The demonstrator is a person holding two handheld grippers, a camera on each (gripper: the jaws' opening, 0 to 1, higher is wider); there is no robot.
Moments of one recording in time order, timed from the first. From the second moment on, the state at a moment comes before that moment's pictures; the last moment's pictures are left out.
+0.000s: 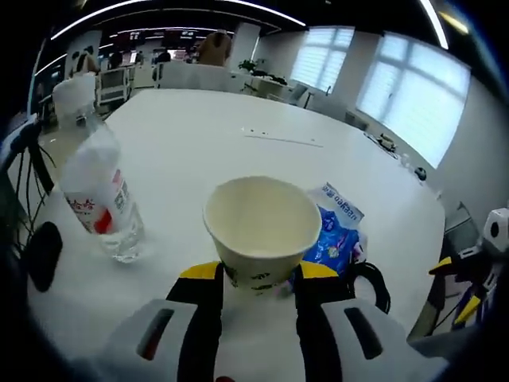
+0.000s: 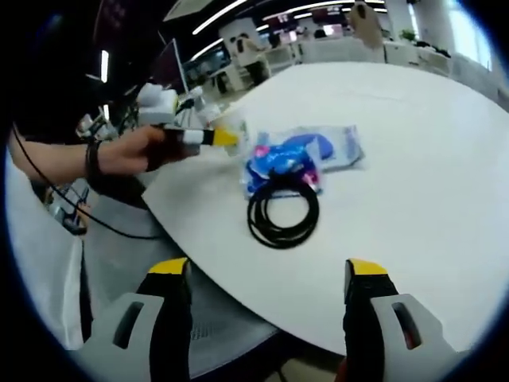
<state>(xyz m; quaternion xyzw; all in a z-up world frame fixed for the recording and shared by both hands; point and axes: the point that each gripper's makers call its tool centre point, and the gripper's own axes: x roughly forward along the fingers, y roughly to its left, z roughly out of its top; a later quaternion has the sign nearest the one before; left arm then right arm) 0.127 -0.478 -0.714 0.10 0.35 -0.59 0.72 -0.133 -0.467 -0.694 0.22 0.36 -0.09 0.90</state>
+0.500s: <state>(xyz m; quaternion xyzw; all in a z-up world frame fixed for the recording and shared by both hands) 0.144 -0.449 -0.723 0.10 0.35 -0.57 0.74 -0.128 -0.460 -0.694 0.22 0.37 -0.08 0.90</state>
